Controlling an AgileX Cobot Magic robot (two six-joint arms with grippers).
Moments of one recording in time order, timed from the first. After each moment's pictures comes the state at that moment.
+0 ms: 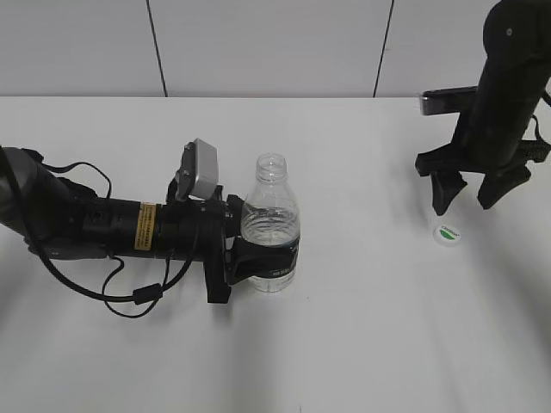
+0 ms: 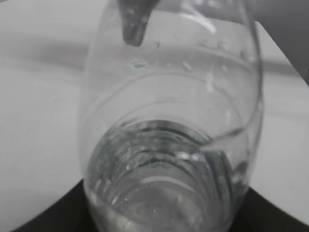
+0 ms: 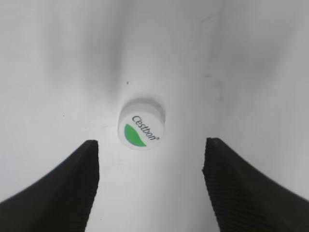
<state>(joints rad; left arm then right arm) -0.34 2.23 -0.96 1.31 -1.14 -0.51 0.20 2.07 -1.44 0.00 1.01 -0.05</state>
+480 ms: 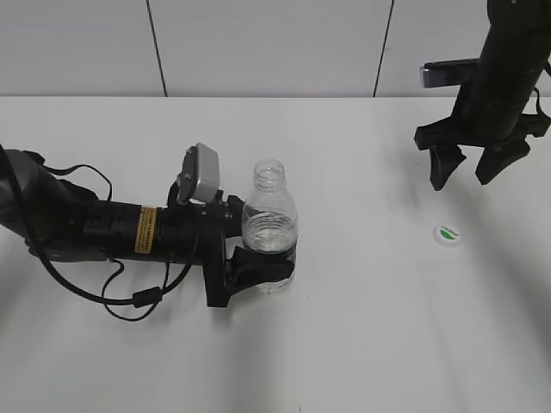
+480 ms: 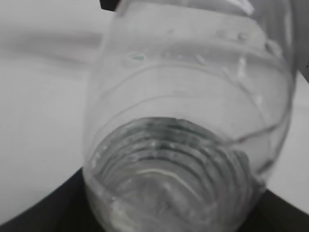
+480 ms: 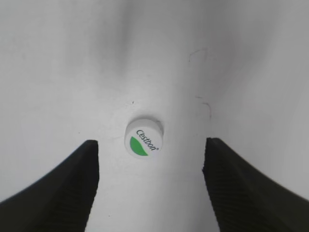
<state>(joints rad) -0.34 2.23 -0.96 1.31 -1.13 -0.51 0.20 2.07 -1.55 0.00 1.08 -0.06</state>
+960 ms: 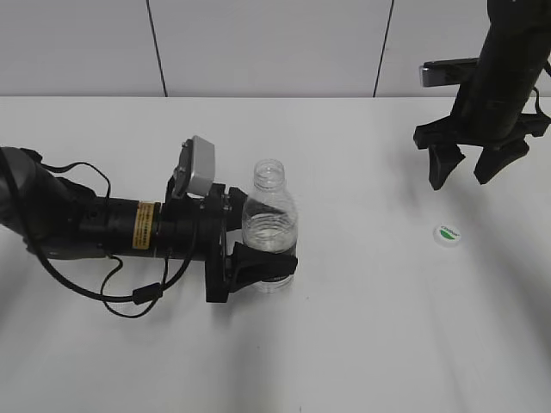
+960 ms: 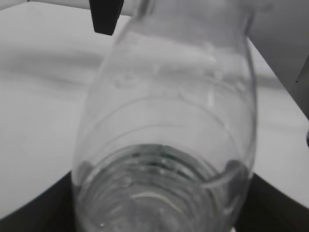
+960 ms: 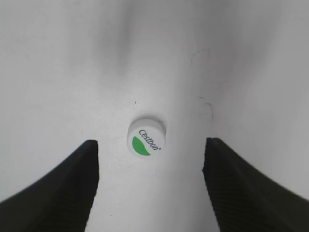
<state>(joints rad) -0.34 2.22 -0.96 1.31 -1.19 -0.51 0.20 2.07 -1.56 0.01 1.08 -0.06</state>
